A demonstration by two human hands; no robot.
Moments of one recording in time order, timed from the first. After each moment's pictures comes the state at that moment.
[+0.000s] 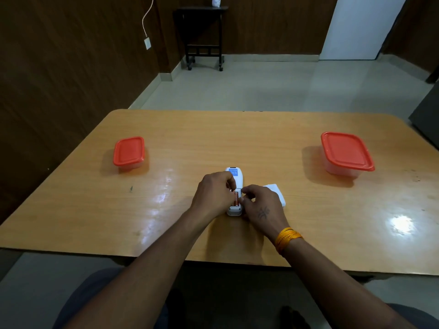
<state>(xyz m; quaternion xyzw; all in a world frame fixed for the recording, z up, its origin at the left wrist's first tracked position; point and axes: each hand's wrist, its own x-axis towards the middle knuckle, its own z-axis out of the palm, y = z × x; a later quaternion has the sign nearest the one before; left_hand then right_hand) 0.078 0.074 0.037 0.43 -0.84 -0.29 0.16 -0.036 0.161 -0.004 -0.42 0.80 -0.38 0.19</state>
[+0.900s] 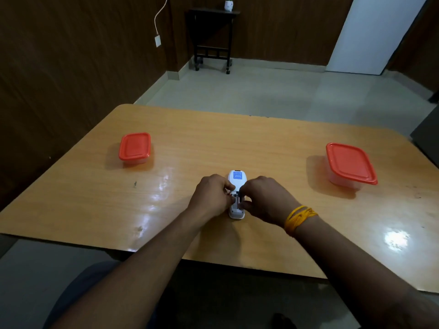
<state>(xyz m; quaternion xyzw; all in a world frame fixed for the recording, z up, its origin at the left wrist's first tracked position) 0.089 0.060 0.028 0.45 -0.82 -0.31 0.15 -0.057 0.145 0.049 -0.71 0.70 -0.02 0.01</state>
